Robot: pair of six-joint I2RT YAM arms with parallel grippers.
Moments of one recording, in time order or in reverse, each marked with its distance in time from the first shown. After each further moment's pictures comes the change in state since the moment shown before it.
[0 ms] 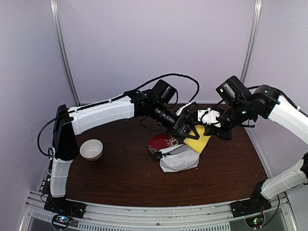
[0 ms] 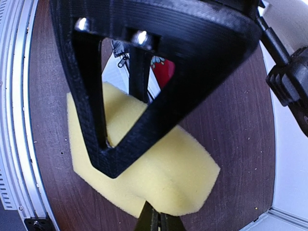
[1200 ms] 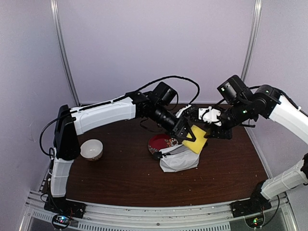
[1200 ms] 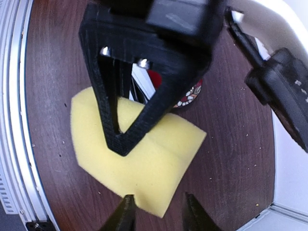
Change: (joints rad) left arm 0.002 0.021 0.000 -0.004 0.005 0.037; right arm -0.005 0.010 0.010 0.000 0.023 0.013
